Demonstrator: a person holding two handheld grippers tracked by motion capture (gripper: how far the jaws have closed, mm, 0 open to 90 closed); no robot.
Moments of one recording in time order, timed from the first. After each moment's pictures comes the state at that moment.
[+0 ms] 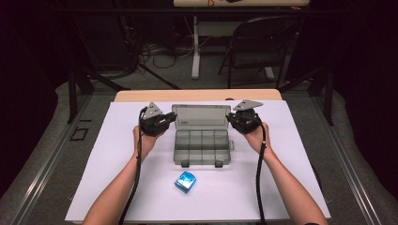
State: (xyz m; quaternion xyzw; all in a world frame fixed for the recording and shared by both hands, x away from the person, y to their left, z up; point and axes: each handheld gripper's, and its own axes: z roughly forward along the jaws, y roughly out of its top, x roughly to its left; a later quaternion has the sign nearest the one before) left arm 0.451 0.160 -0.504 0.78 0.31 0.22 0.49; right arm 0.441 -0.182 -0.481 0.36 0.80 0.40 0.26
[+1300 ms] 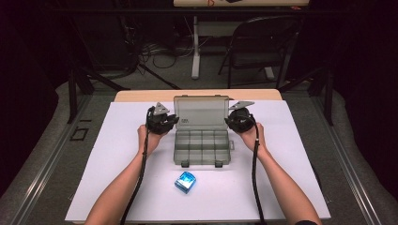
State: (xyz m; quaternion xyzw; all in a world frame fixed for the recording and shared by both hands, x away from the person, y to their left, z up) left arm 0.475 0.147 -0.526 0.81 0.35 0.20 0.42; right arm 0.466 -0.173 -0.511 0.41 0.81 0.35 0.24
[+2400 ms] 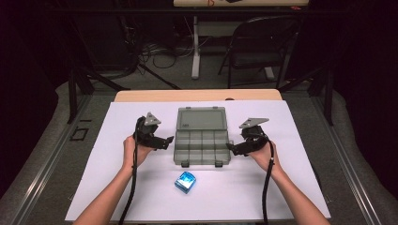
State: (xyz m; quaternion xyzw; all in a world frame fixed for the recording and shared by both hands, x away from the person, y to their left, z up) left arm 0.408 0.172 -0.504 0.84 0.36 0.19 0.35; right arm 0.396 -0.204 -0.513 0.37 0.83 0.37 0.18
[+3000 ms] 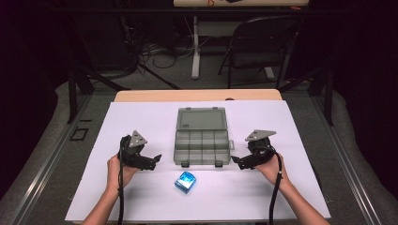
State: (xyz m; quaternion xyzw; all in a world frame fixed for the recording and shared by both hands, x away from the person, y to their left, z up) left arm 0.351 0.206 -0.515 0.84 0.37 0.21 0.34; right arm 0.359 -0.218 -0.523 0.37 0.84 0.37 0.18
